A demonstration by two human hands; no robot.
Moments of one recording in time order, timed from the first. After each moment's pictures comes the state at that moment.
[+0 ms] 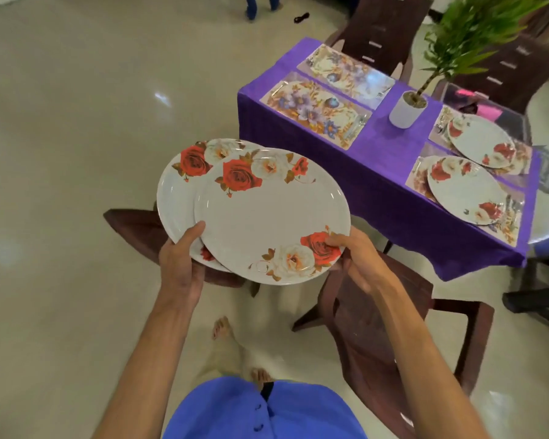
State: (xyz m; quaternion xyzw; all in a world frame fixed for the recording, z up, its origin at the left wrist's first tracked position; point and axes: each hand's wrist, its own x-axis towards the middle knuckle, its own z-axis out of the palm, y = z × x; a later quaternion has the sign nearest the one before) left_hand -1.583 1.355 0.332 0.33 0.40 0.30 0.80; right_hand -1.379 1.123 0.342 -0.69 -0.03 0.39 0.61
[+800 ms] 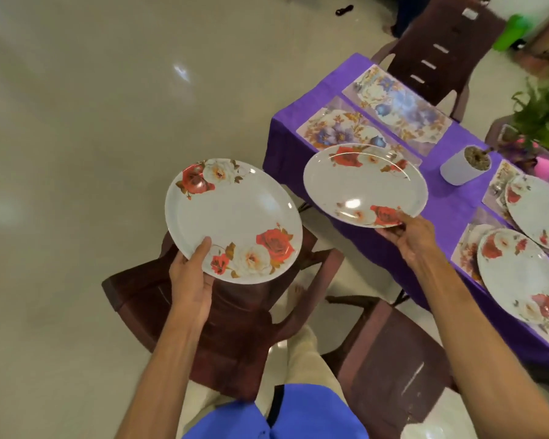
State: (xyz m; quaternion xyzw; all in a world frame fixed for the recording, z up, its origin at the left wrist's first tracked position) left_hand -1.454 1.512 0.304 0.23 0.50 0.32 0.77; right_hand -1.110 1.303 0.323 -0.70 0.13 0.27 0.64
